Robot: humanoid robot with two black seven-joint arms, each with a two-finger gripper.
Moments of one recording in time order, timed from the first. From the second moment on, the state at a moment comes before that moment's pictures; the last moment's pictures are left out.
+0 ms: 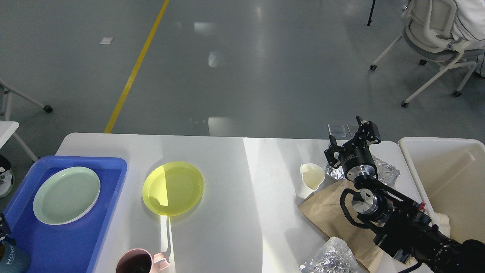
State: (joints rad) left arm -1.25 1.00 0.74 -0.97 0.38 -0.63 0.46; right arm 0.59 -0.15 0.61 0.62 0.12 0.07 0.56
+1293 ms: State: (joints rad) left arm -2.12 0.66 0.75 -0.98 0.33 -0.96 0.45; right arm 0.59 -0.15 0.61 0.62 0.12 0.07 0.57
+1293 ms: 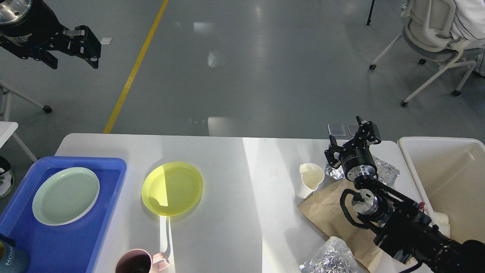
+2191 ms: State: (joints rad) left arm -1.94 0.51 0.74 -1.02 0.33 -0.96 0.46; right arm 0.59 -0.15 0.61 0.62 0.12 0.07 0.56
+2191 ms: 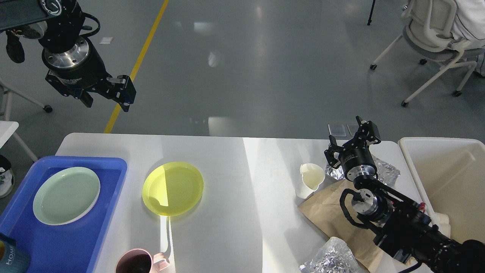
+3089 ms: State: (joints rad) left arm -1.67 0.42 0.74 -1.16 0.28 -0.96 0.46; right arm 0.59 -0.15 0.61 0.62 0.12 0.07 0.57
